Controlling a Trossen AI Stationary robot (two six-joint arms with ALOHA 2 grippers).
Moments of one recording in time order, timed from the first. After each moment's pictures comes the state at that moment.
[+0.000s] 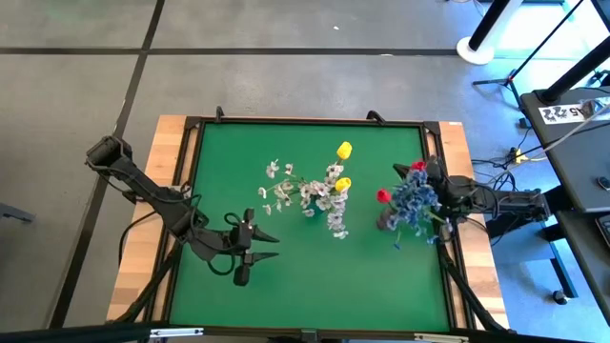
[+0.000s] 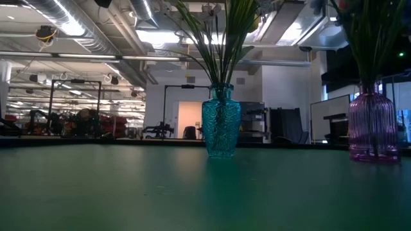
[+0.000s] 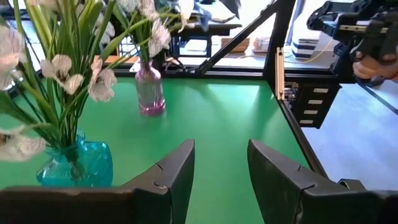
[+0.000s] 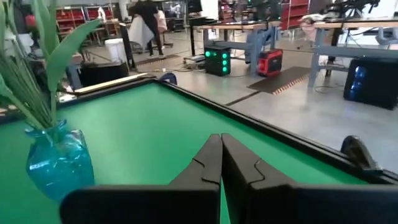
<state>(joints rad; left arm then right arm) -0.63 1.28 0.77 0.17 -0.63 -0.26 0.02 0.00 0.10 -0.18 0.63 0.15</state>
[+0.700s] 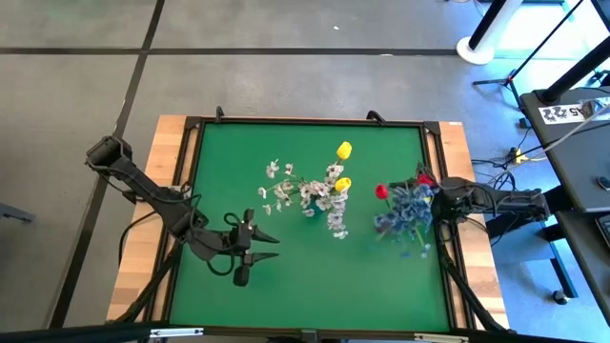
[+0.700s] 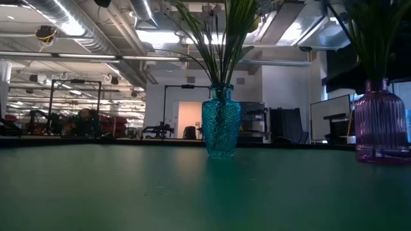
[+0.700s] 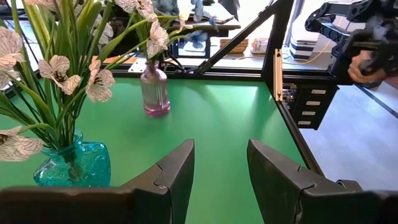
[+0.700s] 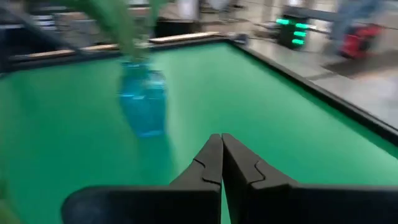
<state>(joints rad) -0.64 1.28 0.77 0.17 -0.63 -0.26 0.03 0.00 0.11 -0.33 0.30 0.10</state>
